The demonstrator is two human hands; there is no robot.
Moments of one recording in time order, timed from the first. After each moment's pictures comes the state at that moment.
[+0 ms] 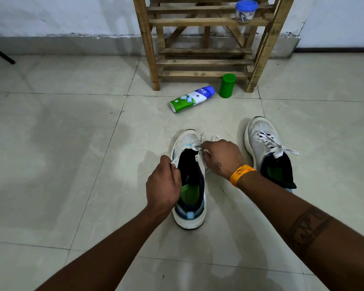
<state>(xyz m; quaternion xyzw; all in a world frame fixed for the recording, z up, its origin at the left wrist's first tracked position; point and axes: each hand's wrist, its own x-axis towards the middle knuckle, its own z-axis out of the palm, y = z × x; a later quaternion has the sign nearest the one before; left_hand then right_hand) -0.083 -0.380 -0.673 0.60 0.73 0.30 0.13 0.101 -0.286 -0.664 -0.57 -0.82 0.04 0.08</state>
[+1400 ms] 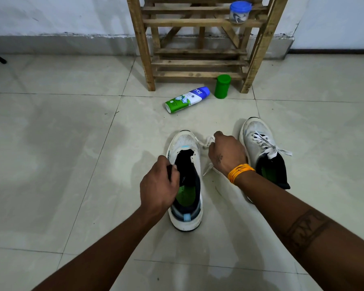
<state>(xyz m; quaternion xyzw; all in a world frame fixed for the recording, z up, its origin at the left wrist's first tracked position) -0.084 -0.380 -0.667 0.62 0.71 0.29 0.14 0.115 -0.278 -0.659 -0.67 -0.73 0.08 0.11</state>
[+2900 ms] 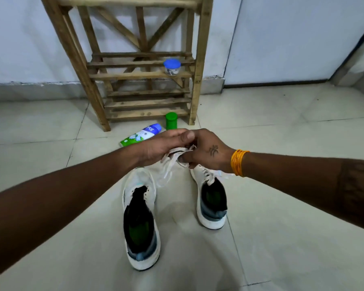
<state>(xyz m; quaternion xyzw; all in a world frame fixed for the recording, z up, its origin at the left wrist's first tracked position) 0.030 -0.230 -0.503 0.64 0.28 0.18 0.69 0.200 -0.283 -0.482 -0.54 -0.68 0.42 0.28</state>
